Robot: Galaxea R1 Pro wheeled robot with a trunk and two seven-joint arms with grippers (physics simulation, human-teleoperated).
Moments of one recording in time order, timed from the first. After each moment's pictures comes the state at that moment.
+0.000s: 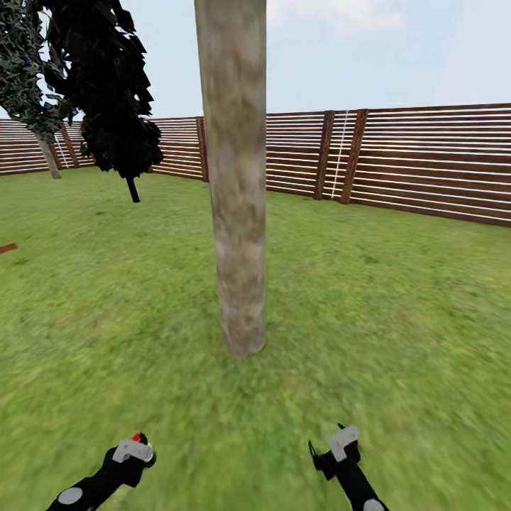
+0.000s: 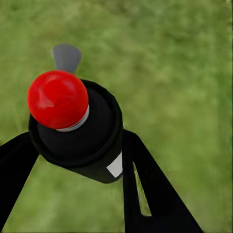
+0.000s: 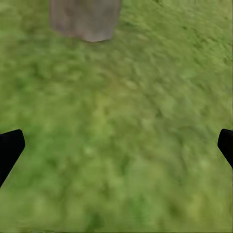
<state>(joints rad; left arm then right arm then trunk) -0.43 0.21 0.09 -0.30 -0.17 -0.30 -0.37 -0.43 0.01 0.03 -0.26 0.44 -0.52 -0.09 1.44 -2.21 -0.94</state>
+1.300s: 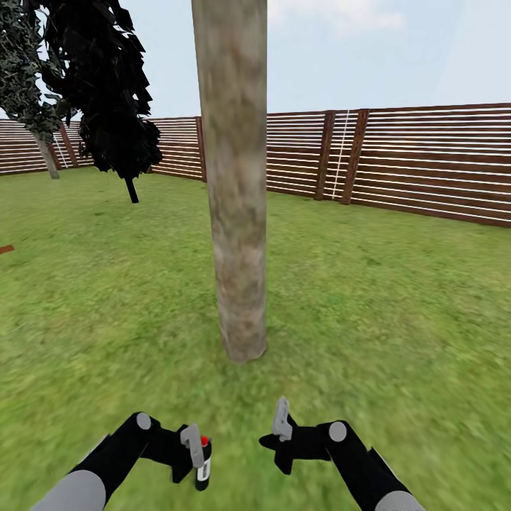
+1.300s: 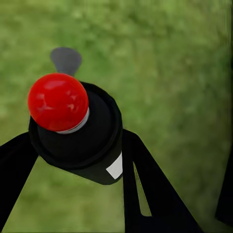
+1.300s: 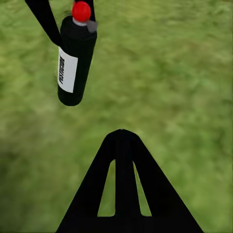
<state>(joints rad) -0.57 0.08 -0.11 -0.55 -0.65 0.00 -1.02 -0.48 0.07 0.11 -0.68 0.58 -0.17 0.91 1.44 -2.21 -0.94</state>
